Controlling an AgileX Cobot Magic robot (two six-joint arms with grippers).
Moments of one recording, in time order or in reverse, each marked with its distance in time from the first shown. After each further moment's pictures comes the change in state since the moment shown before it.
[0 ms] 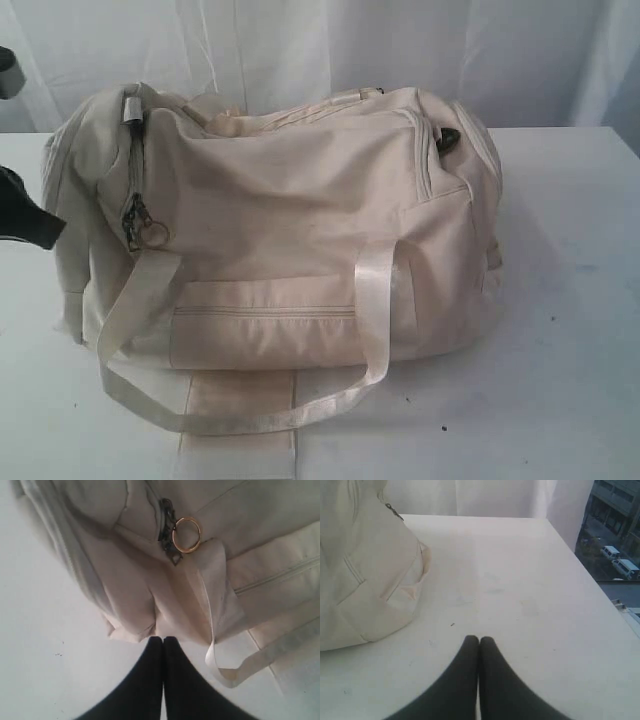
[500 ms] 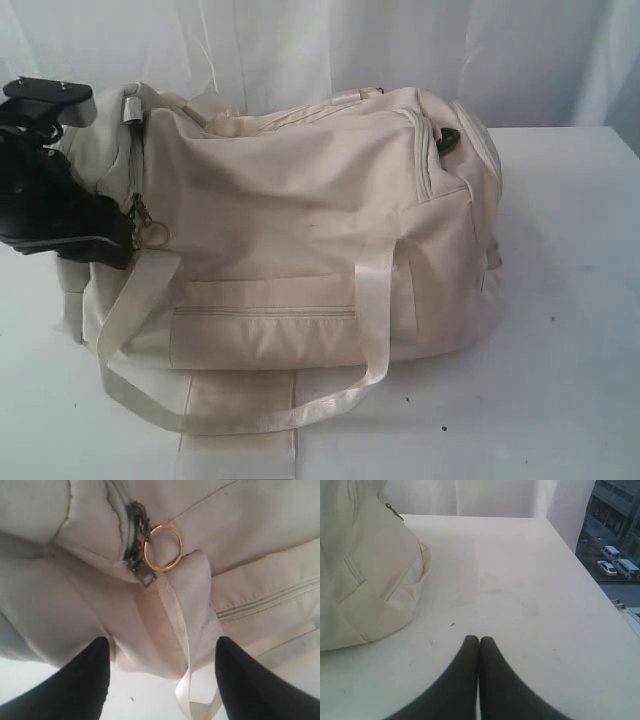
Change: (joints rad) left arm -0.009 0.216 -0.042 -0.122 -0.048 -0.013; right arm 0.000 0.000 0.000 0.000 0.000 0.000
